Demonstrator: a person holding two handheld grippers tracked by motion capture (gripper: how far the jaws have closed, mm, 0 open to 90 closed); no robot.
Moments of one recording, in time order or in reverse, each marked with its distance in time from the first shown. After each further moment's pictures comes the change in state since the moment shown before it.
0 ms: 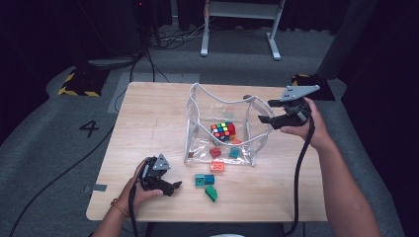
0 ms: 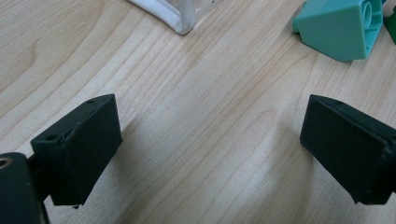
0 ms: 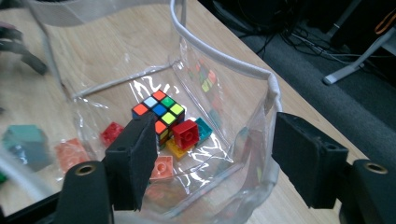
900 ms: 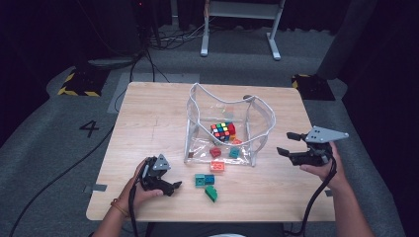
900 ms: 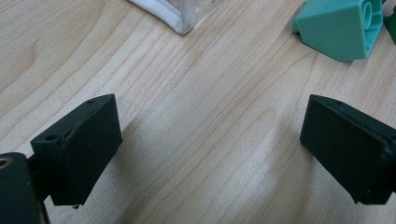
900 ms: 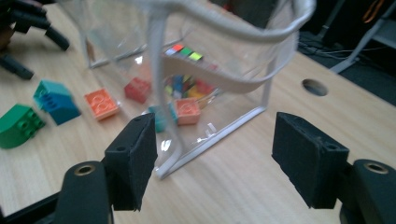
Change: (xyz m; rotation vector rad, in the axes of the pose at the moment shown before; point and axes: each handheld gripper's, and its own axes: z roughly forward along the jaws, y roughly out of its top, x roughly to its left) left arm 0.000 0.000 0.000 0.001 0.001 0.000; right arm 0.042 -0.113 -0.035 -0.119 -0.018 0.098
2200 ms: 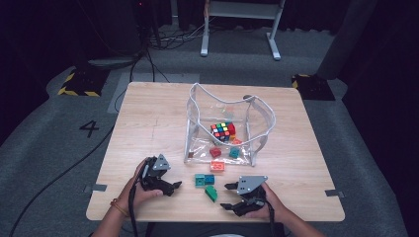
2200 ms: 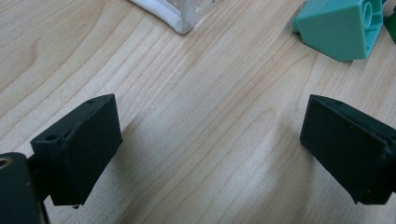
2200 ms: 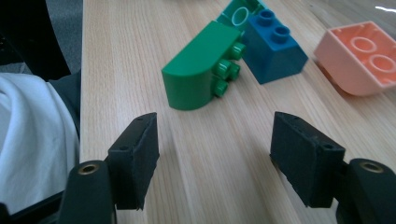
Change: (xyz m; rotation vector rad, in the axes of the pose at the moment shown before) left arm 0.000 0.000 0.000 0.001 0.004 0.001; right arm 0.158 -0.051 0.121 0.135 0.399 -0.145
